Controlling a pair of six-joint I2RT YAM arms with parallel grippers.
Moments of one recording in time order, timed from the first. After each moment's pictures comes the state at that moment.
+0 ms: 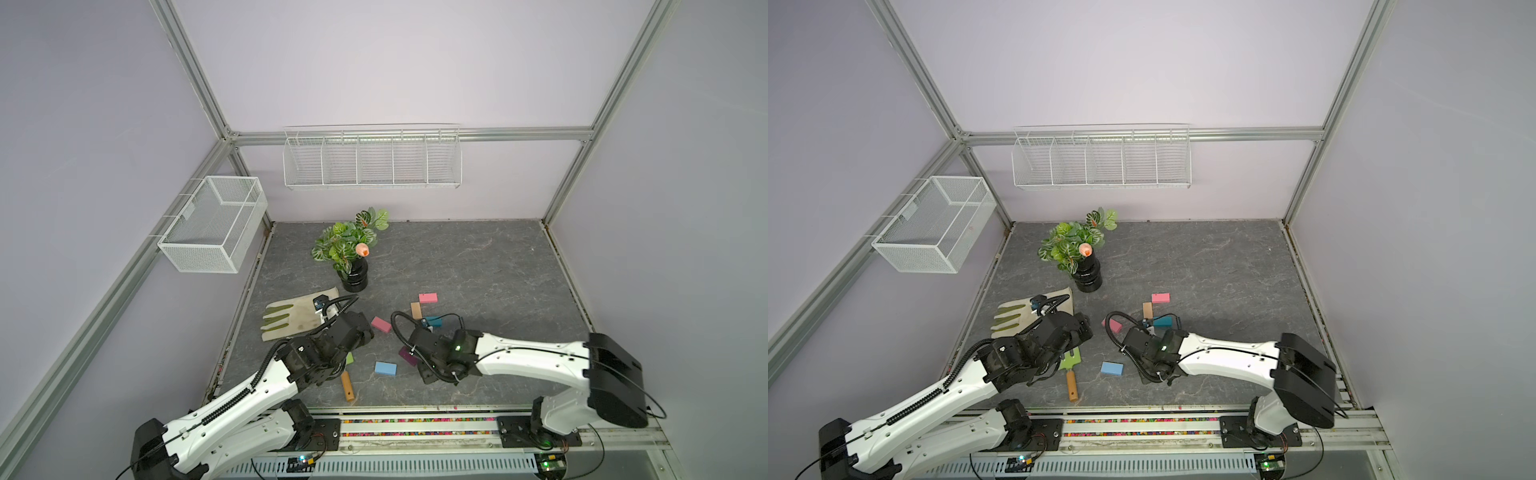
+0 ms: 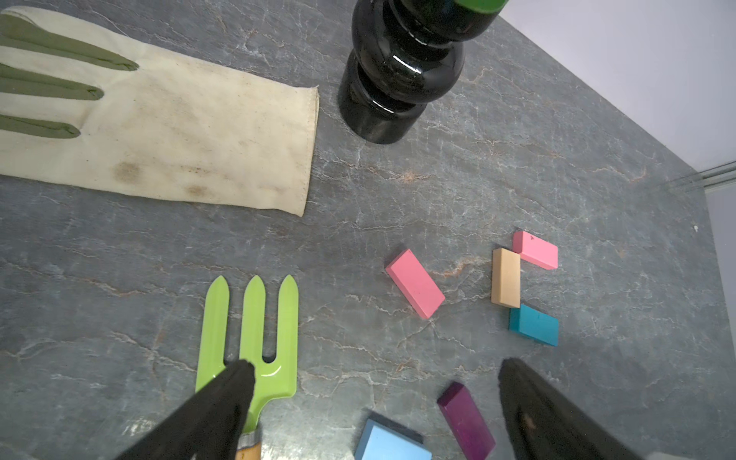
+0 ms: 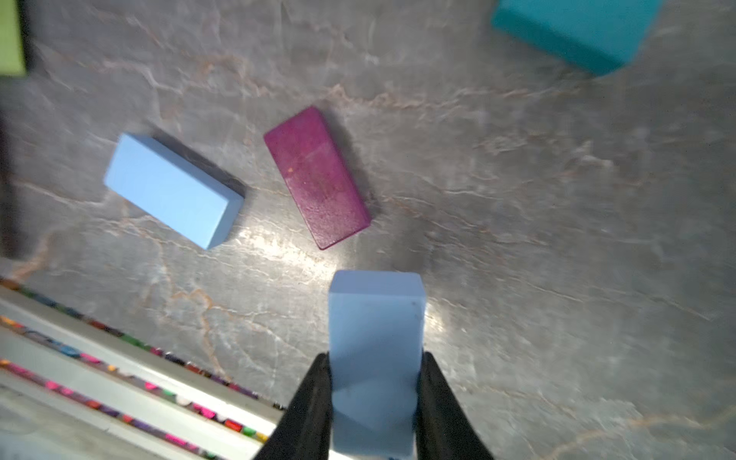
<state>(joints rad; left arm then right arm) -0.91 0.89 0.73 -0.75 -0.51 -1.12 1.17 1.46 0.98 -0.79 0.19 0.79</state>
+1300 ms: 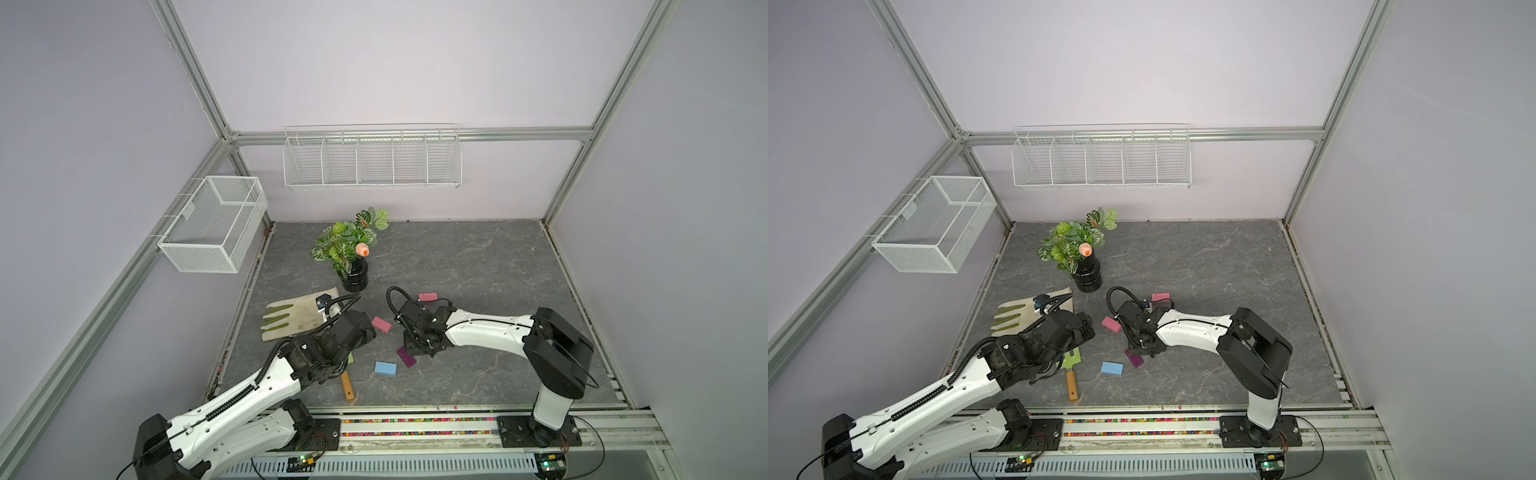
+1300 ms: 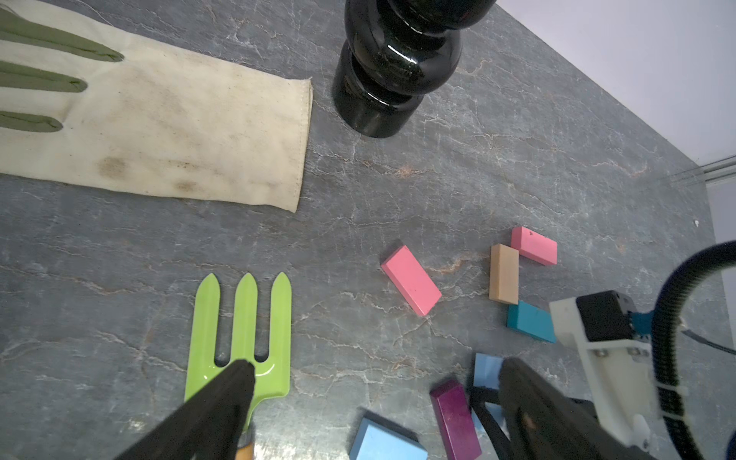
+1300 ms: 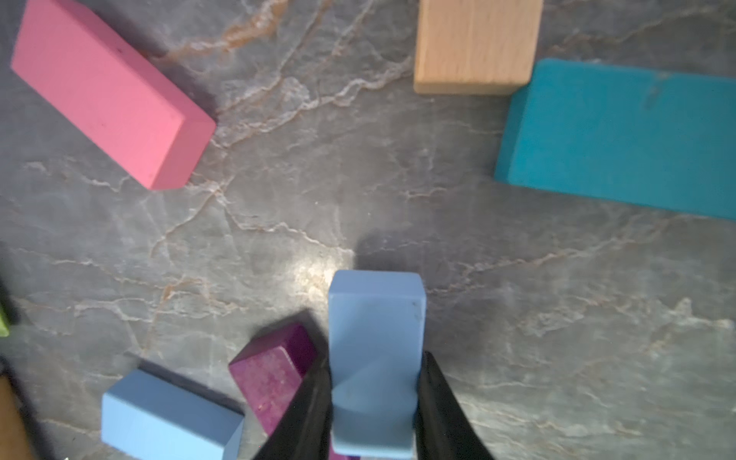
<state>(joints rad) -0.91 0.91 0.73 -0.73 -0.49 -1.12 1.01 1.81 1.13 -0.61 0.08 0.85</state>
